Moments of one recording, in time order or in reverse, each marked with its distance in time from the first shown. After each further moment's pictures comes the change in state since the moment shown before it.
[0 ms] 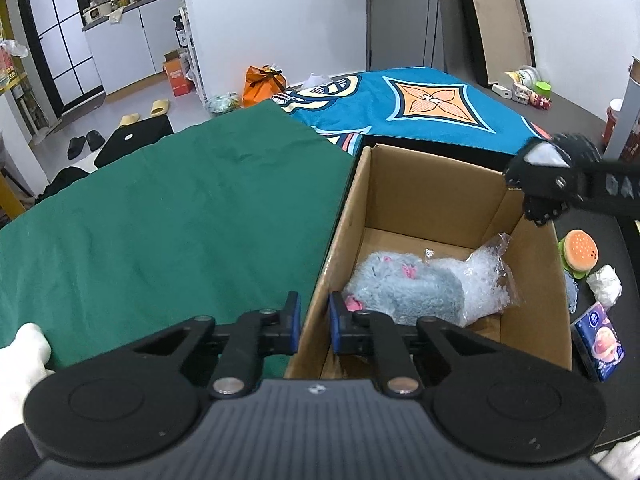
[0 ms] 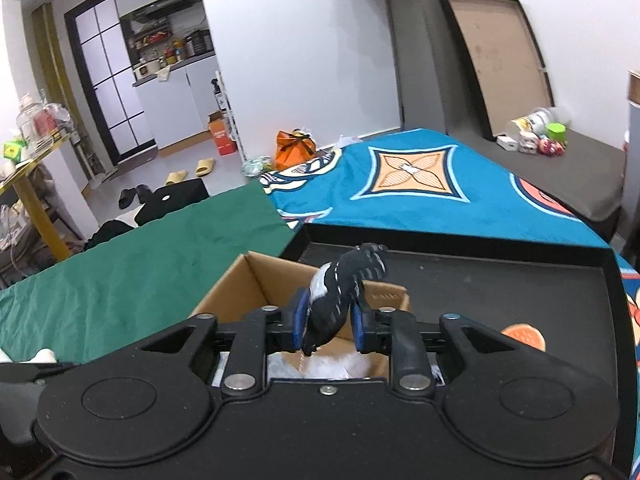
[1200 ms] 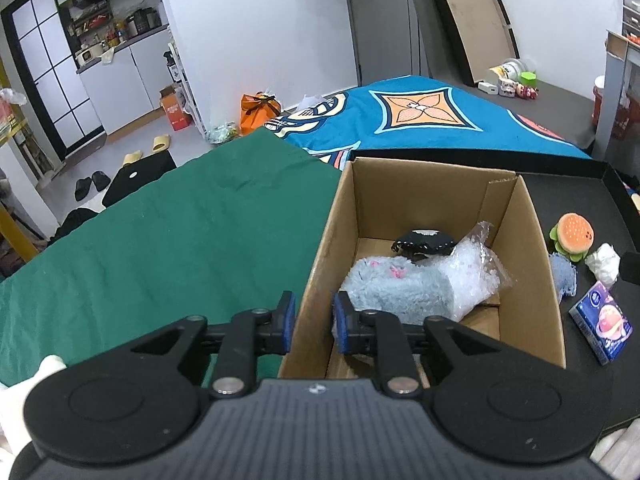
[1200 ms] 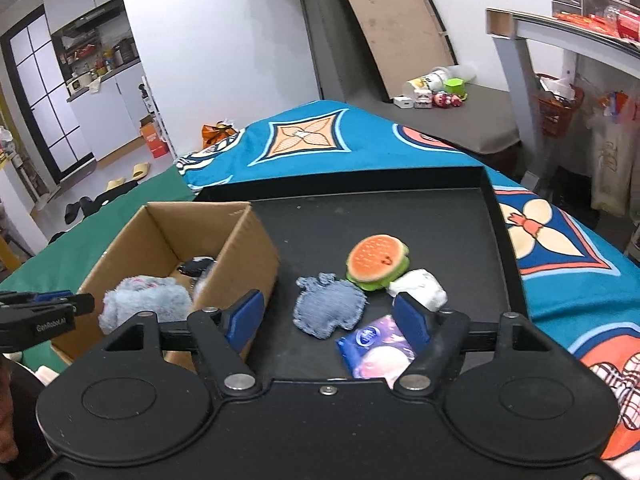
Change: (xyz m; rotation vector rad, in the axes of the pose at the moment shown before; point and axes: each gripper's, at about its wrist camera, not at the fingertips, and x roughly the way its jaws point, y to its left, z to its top) left arm -0.019 -0.019 -0.006 0.115 -0.066 0.046; right arm -0.063 -0.078 -0.070 0.145 0.021 -0.188
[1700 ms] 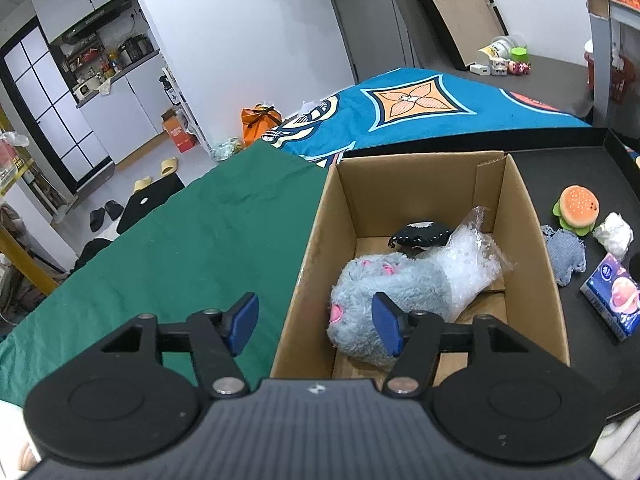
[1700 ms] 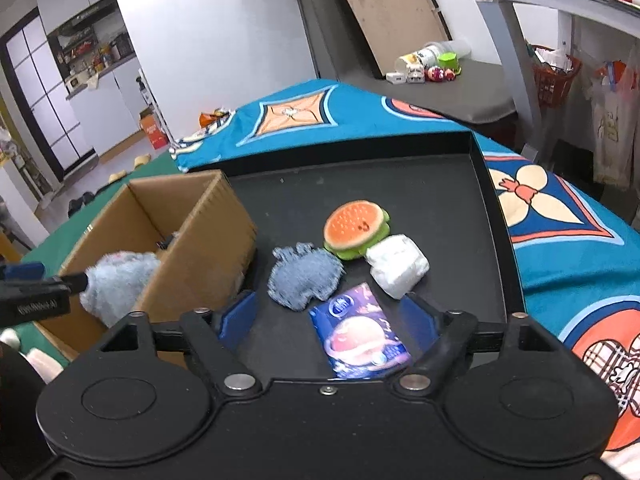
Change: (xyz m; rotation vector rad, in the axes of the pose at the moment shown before) left arm -0.001 -0.023 0.000 0.116 -0.014 0.072; right arm 0.016 -0.028 -0.021 0.016 0.055 0.029
